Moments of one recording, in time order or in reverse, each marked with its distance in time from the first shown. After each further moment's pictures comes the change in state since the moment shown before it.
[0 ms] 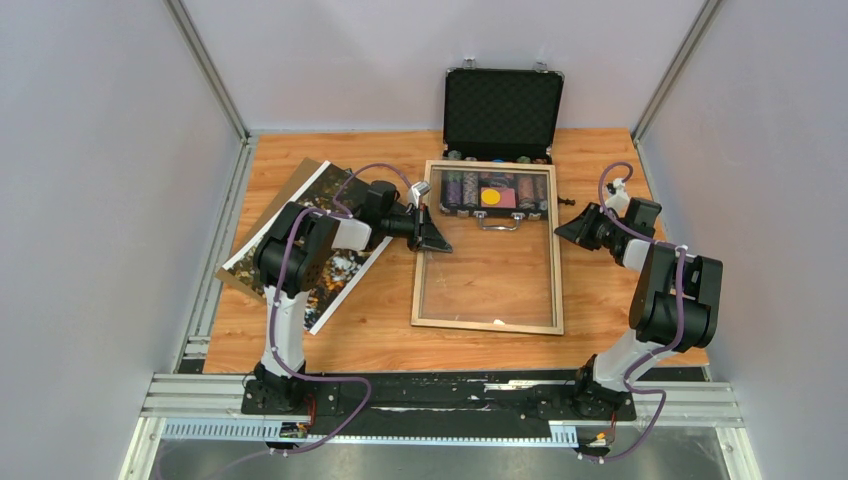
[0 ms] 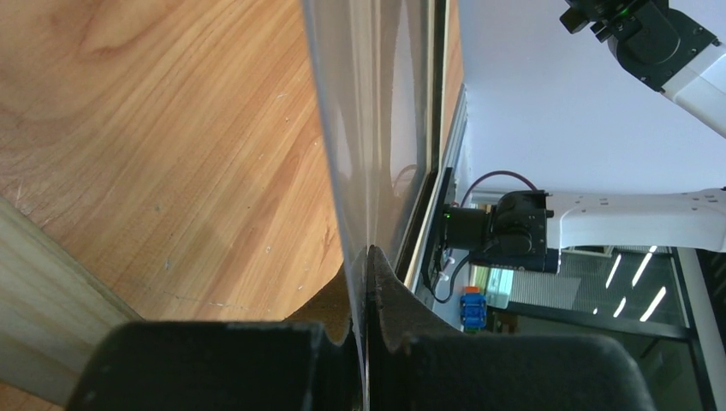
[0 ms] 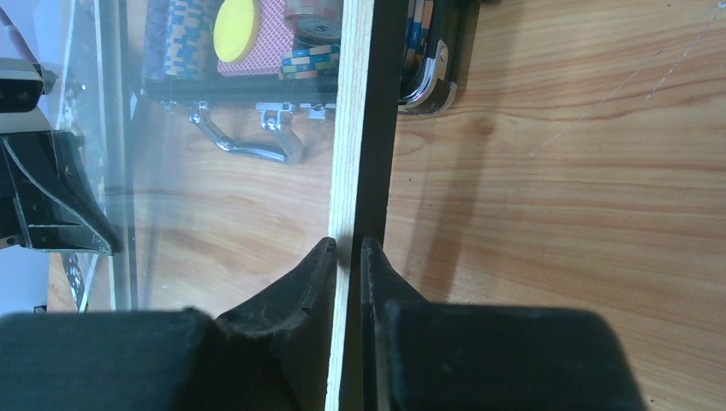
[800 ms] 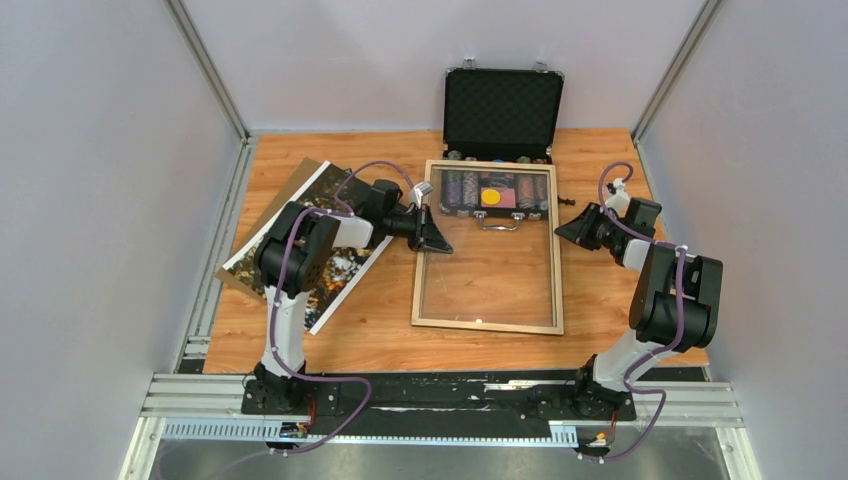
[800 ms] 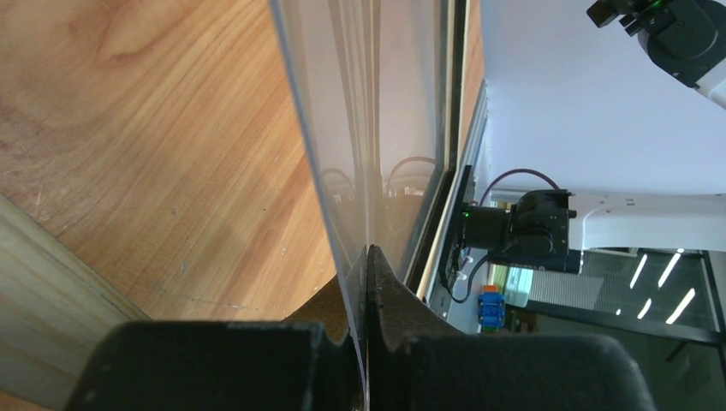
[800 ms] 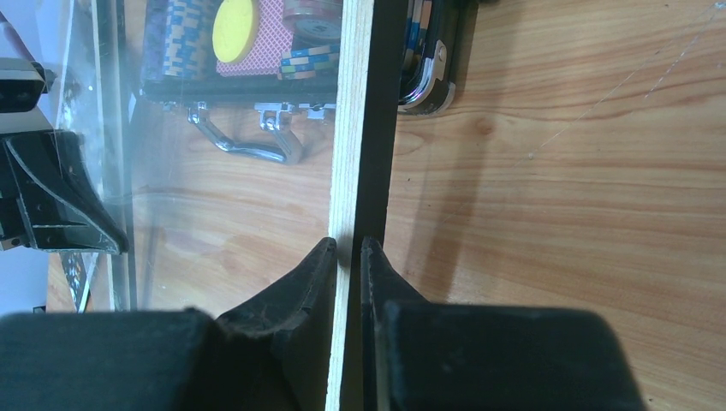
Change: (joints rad) left arm -0.009 0.000 0.030 -0.085 -0.021 0.071; right arm 0.000 0.000 0.000 0.000 0.001 0.000
